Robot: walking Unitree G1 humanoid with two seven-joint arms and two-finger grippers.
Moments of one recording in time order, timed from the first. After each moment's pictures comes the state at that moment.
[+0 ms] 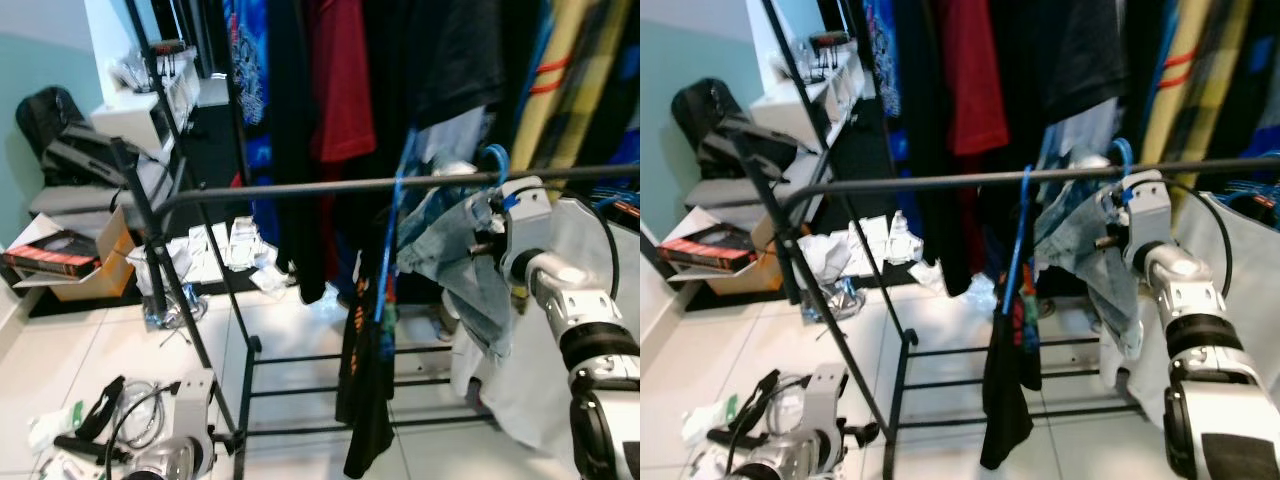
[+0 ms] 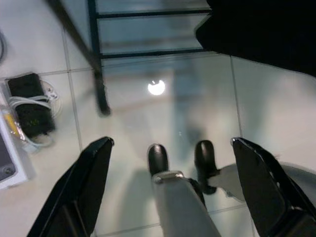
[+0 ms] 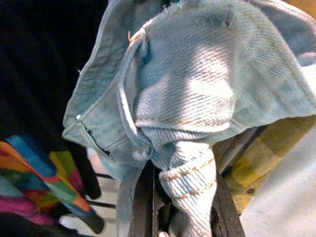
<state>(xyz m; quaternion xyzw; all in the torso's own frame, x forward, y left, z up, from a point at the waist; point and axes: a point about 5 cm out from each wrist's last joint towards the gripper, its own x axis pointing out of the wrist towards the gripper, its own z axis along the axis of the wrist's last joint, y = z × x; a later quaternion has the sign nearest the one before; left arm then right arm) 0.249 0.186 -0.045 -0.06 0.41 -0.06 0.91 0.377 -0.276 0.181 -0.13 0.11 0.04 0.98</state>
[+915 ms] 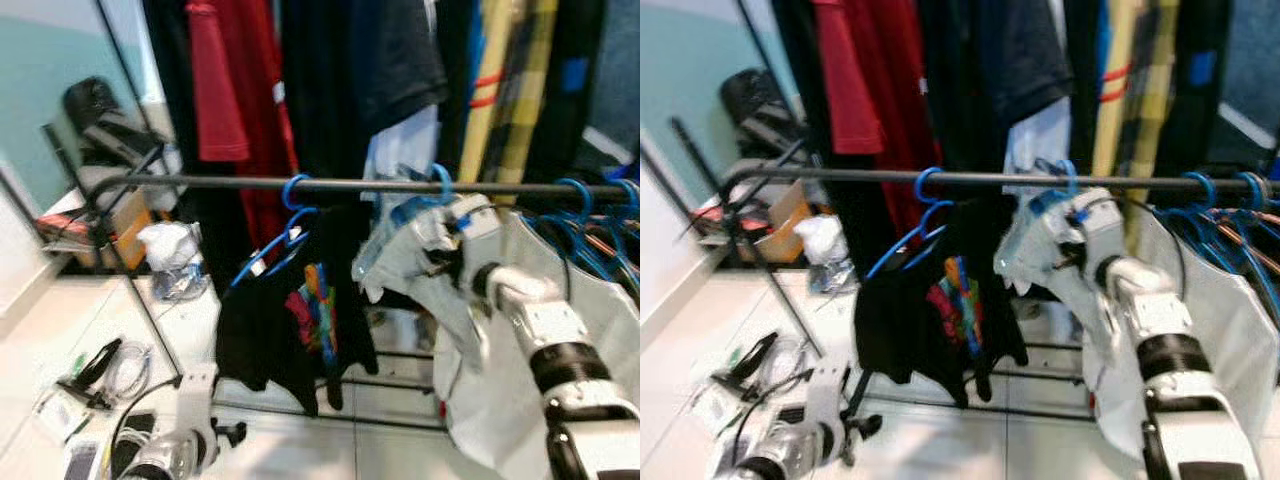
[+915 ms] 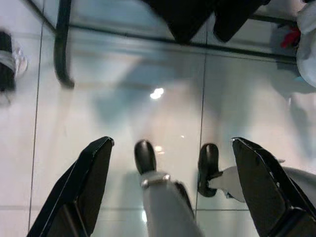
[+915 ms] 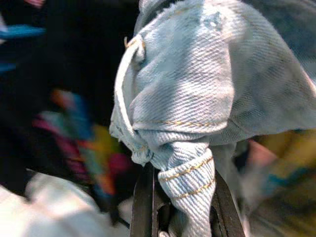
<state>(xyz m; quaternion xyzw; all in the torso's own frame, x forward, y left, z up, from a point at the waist) 0.246 0.183 -0.047 -0.06 0.42 -0.06 0.90 0.373 -0.204 0.157 -0.11 0.12 0.20 0.97</state>
